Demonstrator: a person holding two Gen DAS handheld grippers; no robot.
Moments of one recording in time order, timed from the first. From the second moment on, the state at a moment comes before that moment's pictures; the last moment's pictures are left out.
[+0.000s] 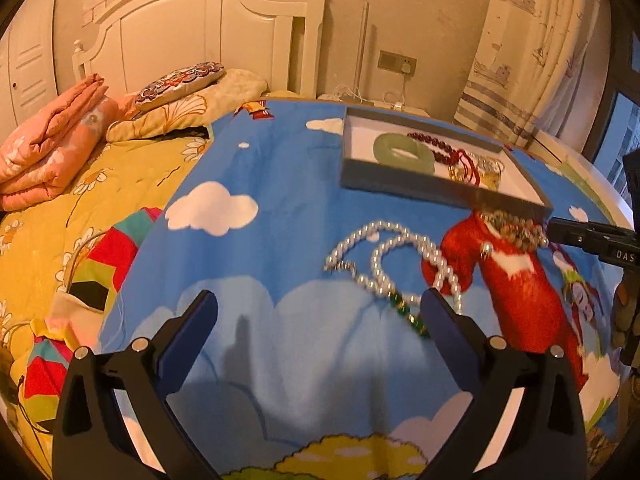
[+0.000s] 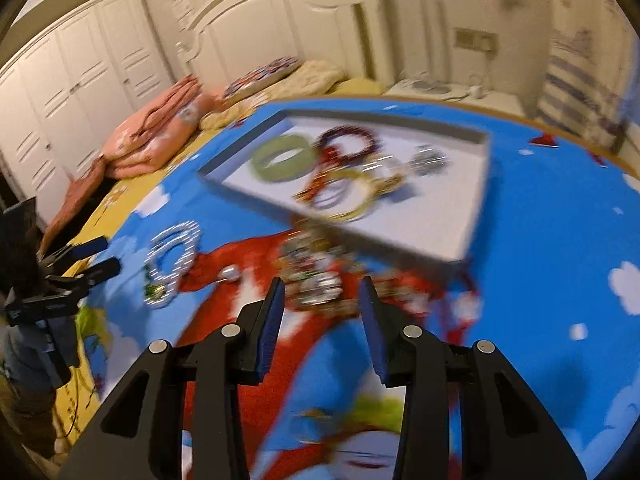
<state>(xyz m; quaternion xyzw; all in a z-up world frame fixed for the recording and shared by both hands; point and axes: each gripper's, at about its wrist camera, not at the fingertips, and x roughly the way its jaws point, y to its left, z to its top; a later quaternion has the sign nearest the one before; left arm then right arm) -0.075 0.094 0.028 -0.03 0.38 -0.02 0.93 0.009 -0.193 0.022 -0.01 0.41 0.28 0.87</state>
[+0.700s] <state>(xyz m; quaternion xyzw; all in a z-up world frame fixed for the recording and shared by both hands) -0.080 0.109 0.015 -0.05 0.38 -0.03 0.92 0.012 -0.057 0.003 -0.07 0.45 0.35 0.82</state>
